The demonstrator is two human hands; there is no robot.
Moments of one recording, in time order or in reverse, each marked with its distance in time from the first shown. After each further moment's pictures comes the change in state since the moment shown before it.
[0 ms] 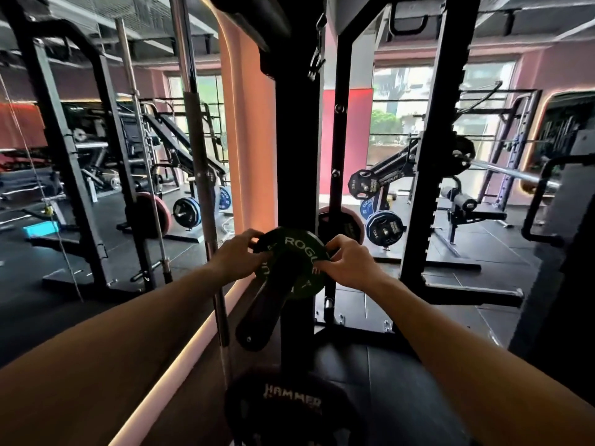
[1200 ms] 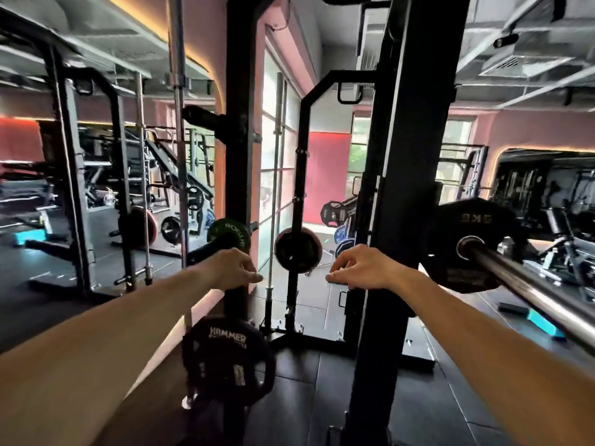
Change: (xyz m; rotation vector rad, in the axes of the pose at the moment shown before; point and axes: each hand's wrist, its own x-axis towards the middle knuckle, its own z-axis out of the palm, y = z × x) left_hand -0.309 0.254 0.047 0.267 -0.176 0.030; right_hand -0.357 0.024 -0.264 -0.228 -0.157 -0.062
